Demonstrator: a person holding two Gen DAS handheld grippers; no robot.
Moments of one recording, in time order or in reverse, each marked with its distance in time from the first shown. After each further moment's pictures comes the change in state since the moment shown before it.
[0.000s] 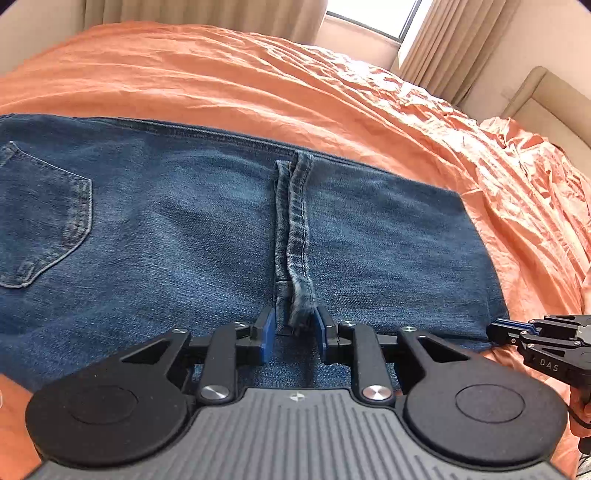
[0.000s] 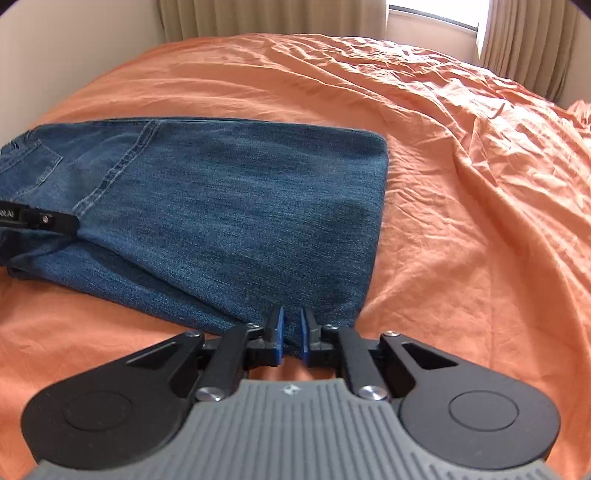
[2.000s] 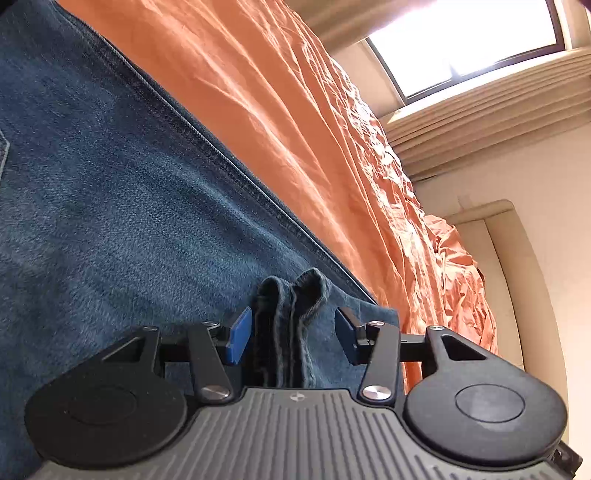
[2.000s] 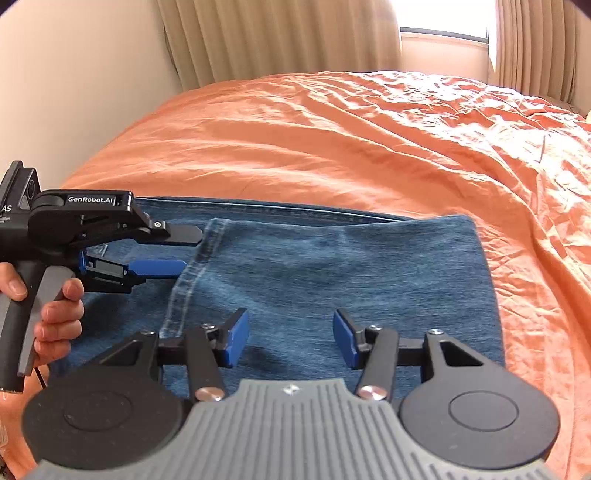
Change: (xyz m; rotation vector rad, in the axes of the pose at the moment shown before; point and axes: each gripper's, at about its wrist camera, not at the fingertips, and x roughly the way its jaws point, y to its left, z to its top) left arm 0.088 0.079 0.073 -0.475 0.070 -0.438; right arm 0.014 0.046 0.076 0.163 -0.109 0.119
